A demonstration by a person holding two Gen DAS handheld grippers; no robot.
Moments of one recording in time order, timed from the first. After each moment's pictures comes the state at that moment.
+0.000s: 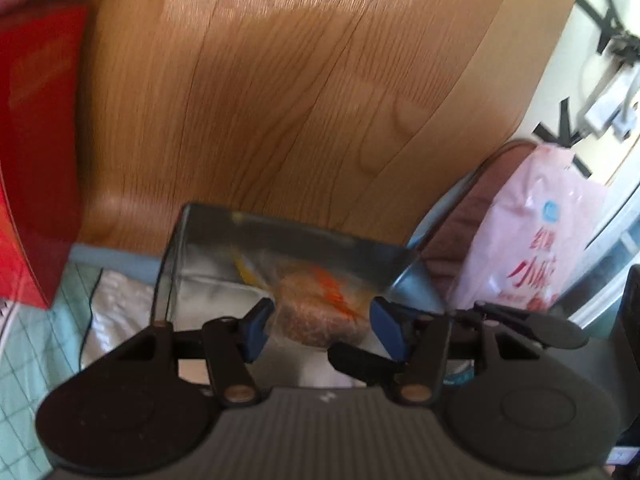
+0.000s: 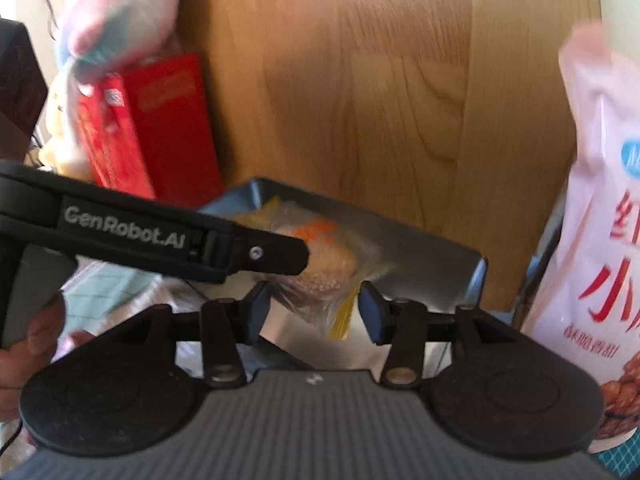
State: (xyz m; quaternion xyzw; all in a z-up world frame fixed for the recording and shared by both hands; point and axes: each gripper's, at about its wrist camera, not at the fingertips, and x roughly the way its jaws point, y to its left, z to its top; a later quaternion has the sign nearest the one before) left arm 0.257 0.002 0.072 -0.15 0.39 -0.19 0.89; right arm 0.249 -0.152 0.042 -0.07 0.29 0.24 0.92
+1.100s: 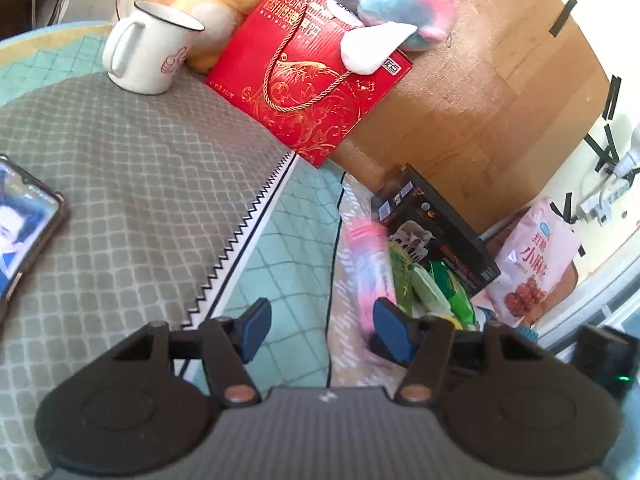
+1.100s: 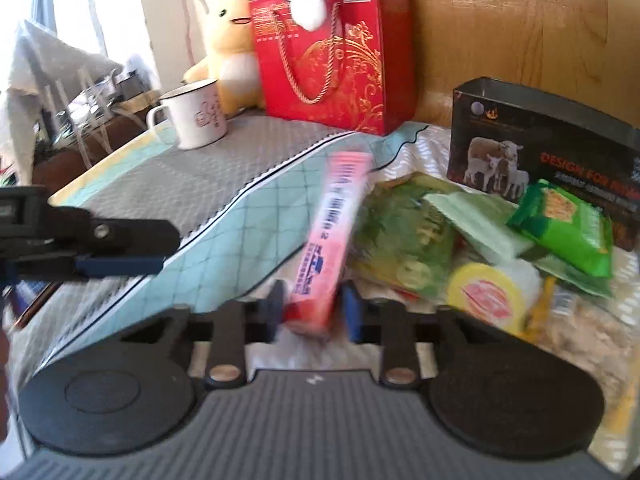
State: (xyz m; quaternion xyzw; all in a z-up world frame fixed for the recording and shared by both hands) left arm -0.028 0.180 0.023 -0.32 0.32 -0.05 0.89; right arm 0.053 -0.061 -0.005 -0.07 0.30 0.34 0.89
